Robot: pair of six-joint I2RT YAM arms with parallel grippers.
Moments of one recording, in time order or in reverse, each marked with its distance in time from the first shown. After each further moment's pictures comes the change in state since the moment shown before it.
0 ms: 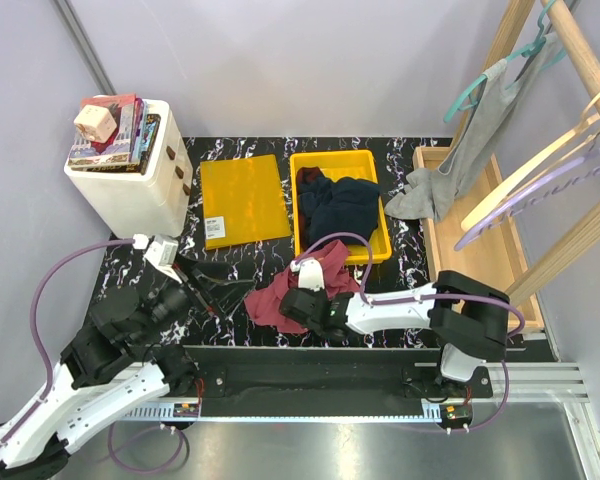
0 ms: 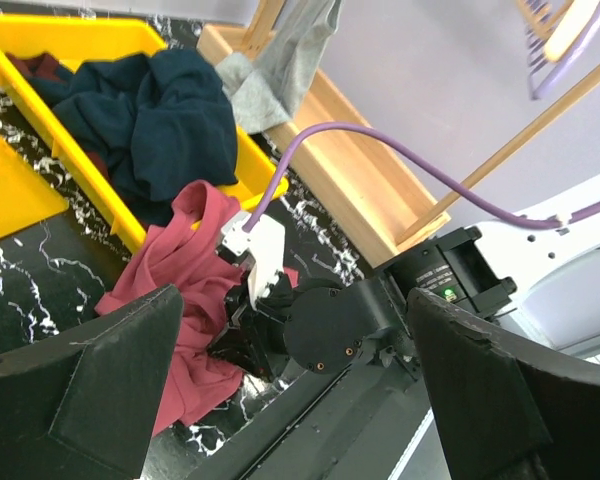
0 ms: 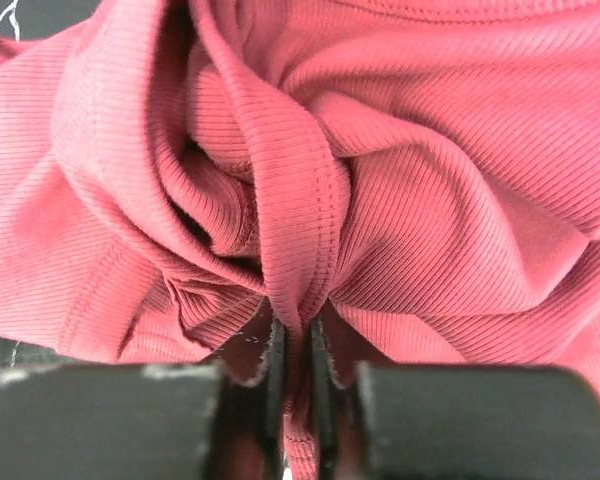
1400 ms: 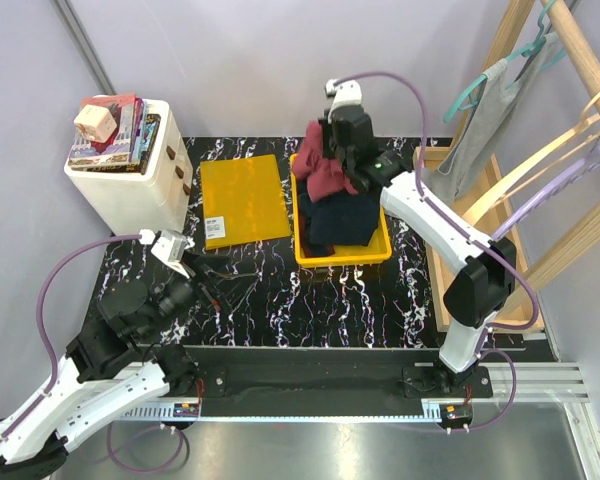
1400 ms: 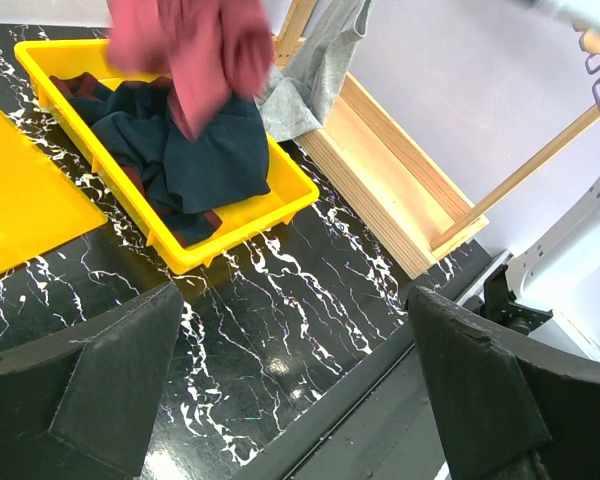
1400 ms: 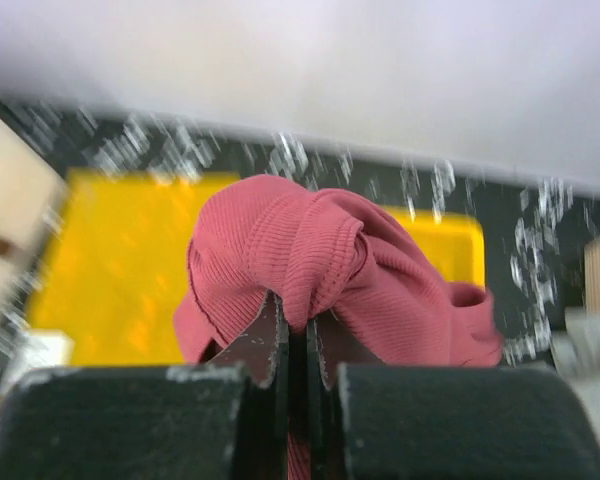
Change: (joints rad) left arm 0.000 0.040 0.009 0.022 -0.047 0.076; right arm -0.628 0.102 0.873 -0.079 -0.151 -0.660
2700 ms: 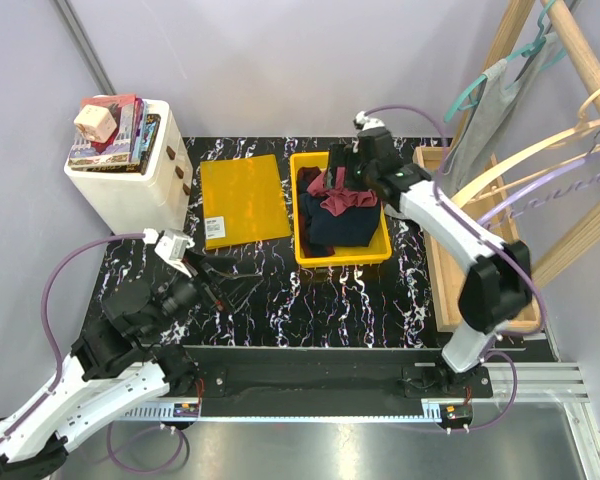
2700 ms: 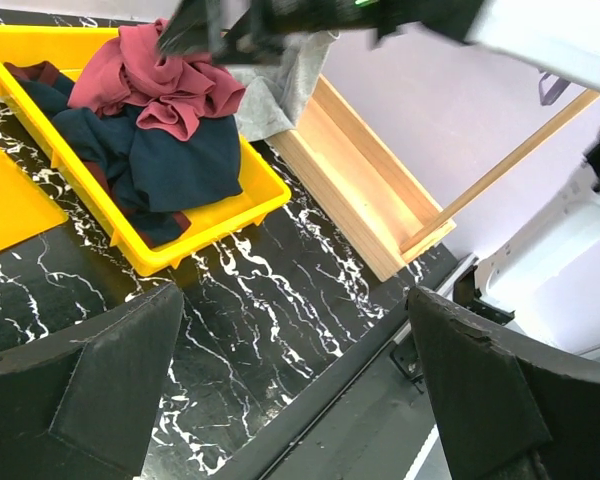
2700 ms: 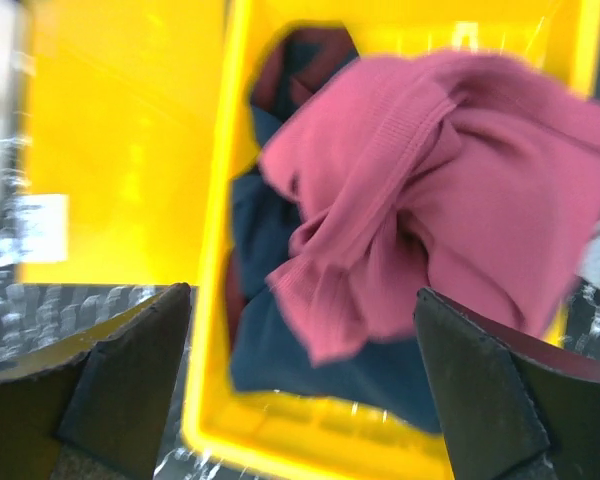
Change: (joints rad) left arm 0.000 0.004 -0.033 0.058 0.038 -0.064; right arm -0.144 -0.029 -0.223 -0.102 -0.329 0.237
